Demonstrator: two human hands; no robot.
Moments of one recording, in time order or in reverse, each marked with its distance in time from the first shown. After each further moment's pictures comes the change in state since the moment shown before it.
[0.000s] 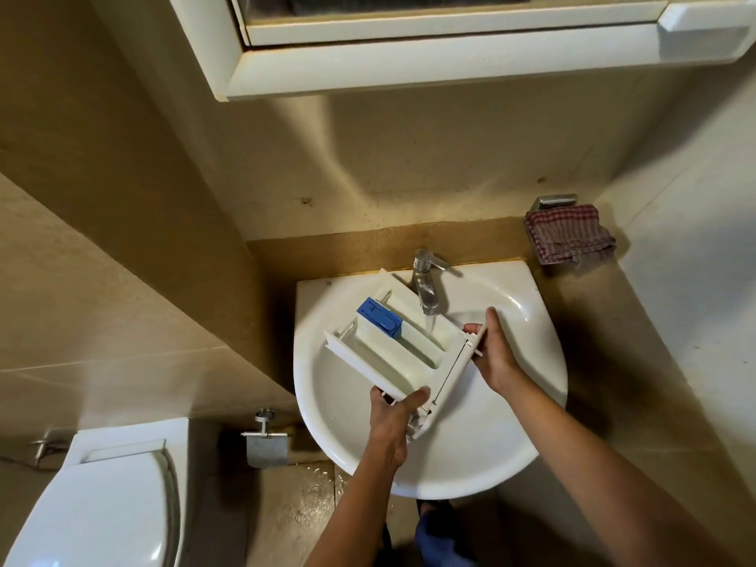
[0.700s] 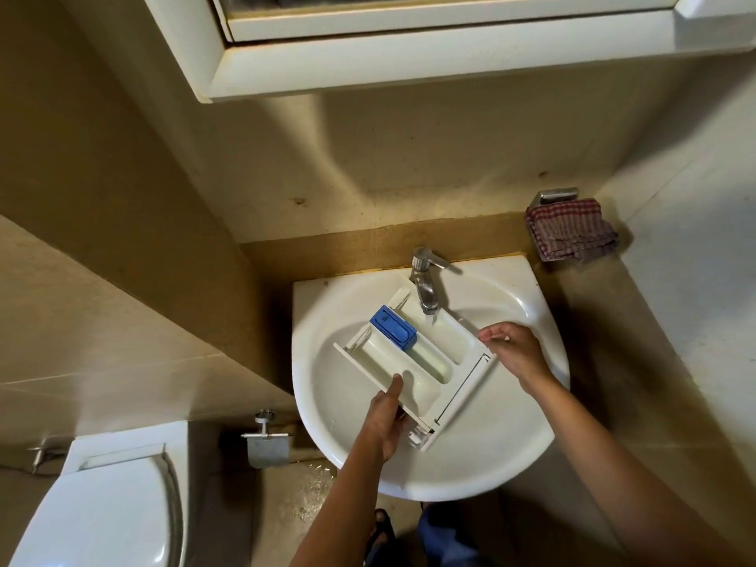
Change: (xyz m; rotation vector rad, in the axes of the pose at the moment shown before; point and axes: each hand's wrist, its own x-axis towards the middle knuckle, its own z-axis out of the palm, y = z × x) left_hand 0.029 0.005 -0.011 -0.040 -0.088 -0.145; right_hand -0.007 -0.008 -0.035 -0.607 0.096 -0.302
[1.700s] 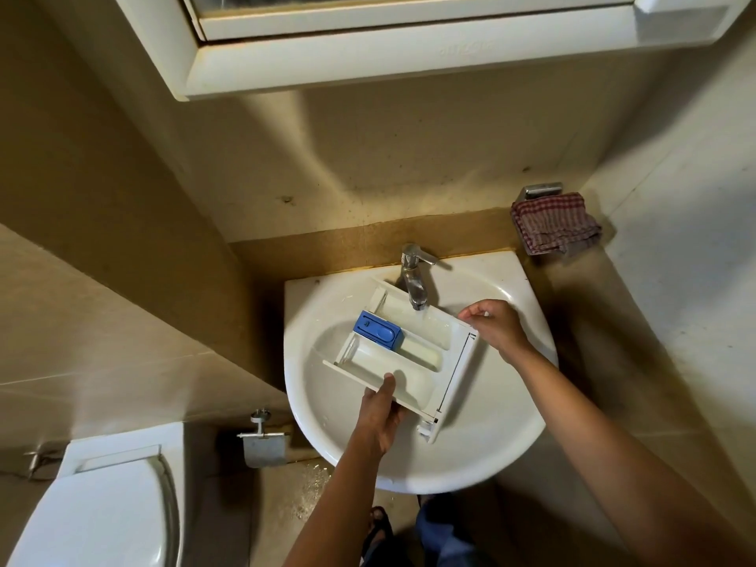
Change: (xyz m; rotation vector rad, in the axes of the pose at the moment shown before) left_hand 0.002 -0.006 0.008 -0.182 0.038 0.052; right_hand 0.006 -0.039 0.001 -0.053 -0.027 -0.084
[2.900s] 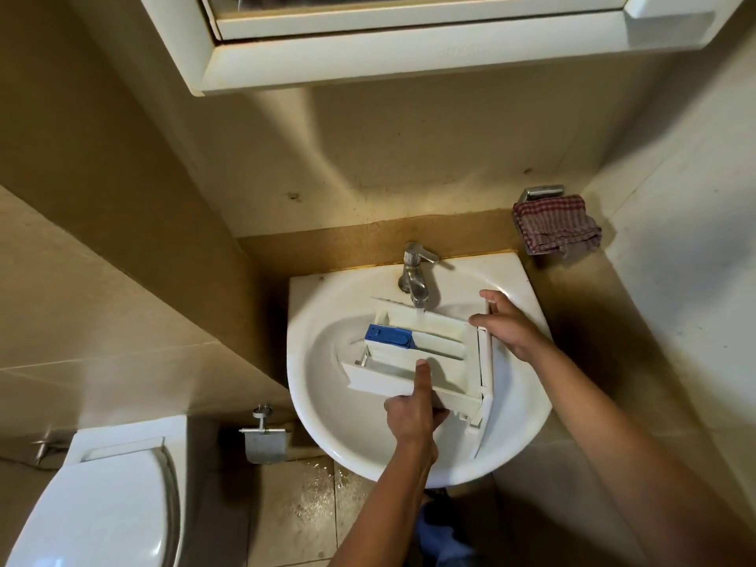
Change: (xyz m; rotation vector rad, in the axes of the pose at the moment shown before) left_hand -0.055 -0.025 0.050 0.102 0.254 0.077; right_hand 0.007 0.007 -0.020 0.047 -0.199 0.155
